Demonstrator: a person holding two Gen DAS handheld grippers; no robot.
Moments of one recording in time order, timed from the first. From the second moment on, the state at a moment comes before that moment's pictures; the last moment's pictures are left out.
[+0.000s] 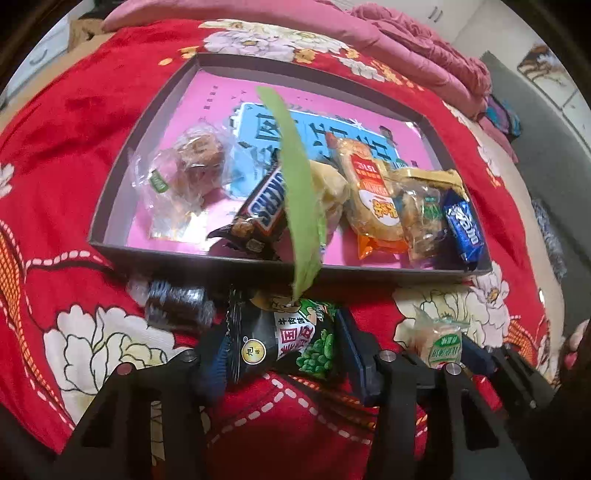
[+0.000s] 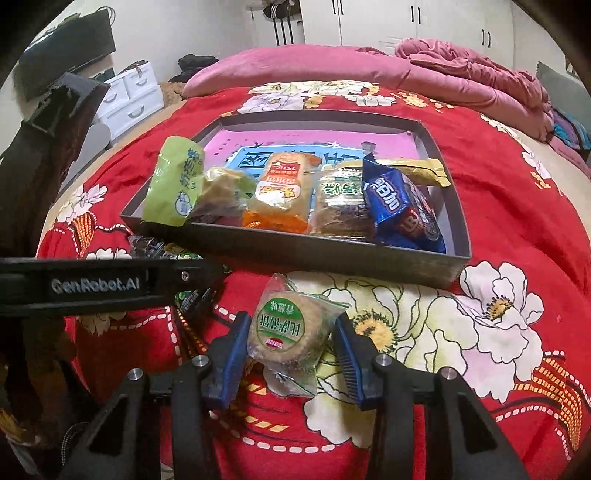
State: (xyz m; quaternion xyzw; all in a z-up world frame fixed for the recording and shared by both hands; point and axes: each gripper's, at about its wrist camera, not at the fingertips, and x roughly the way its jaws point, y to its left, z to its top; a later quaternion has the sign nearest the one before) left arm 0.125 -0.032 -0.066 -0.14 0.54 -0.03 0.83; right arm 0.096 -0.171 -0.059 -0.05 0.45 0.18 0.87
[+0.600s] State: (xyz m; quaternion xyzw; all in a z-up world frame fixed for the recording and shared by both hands) left arm 0.097 -0.011 -0.045 -0.15 0.51 -0.07 0.84; right arm 0.098 -0.178 -0.043 0.00 0.42 0.21 0.88
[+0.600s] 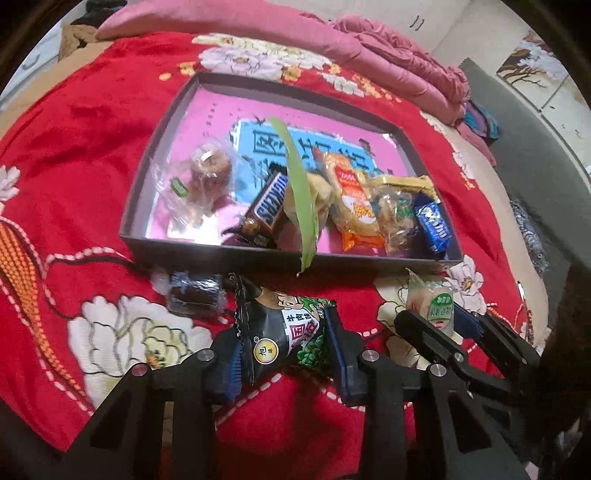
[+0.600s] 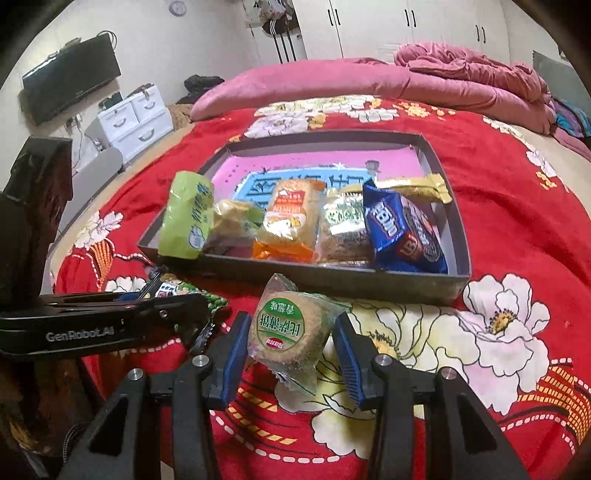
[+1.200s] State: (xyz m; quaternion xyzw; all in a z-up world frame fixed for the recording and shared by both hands) left arm 0.097 0.020 0.000 -0.16 0.46 -0.04 0.87; right arm 0.098 -0.185 -0.024 0.00 0.38 0.21 0.90
